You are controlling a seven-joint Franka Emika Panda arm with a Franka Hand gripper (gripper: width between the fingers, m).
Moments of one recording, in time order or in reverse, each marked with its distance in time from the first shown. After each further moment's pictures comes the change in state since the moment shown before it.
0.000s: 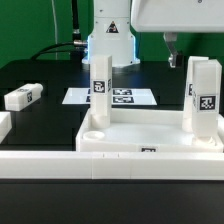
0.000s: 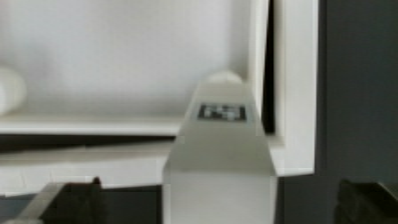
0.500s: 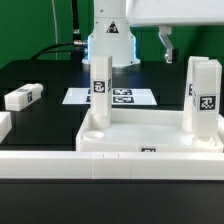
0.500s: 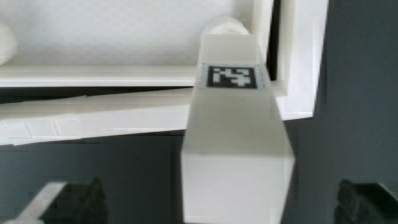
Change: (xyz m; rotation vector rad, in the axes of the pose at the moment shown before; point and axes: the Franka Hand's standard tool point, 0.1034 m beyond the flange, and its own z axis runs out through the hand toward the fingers) arm -0.002 0.008 -0.010 0.026 0.234 0.010
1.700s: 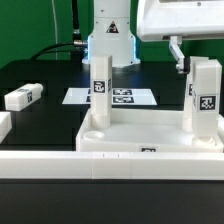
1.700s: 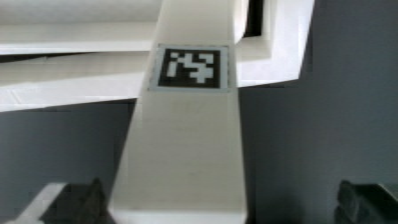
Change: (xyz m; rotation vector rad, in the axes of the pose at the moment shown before) arm -0.003 -0.014 0.011 0.013 0.289 0.011
